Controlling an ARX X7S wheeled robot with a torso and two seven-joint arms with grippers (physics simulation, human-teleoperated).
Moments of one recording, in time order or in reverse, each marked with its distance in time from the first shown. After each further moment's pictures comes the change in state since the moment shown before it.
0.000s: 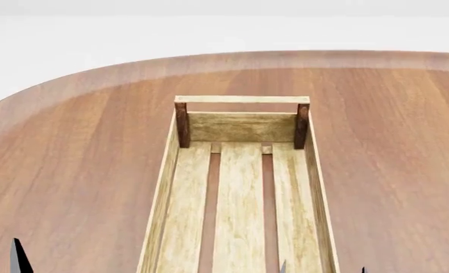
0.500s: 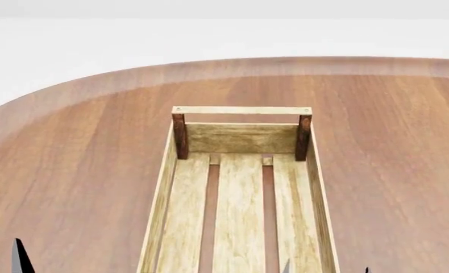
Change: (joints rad) left arm -0.002 -0.009 0.013 0.001 -0.002 -0.002 -0.010; right arm 0.007 0.004 -0.004 0.013 0.000 -0.016 0.021
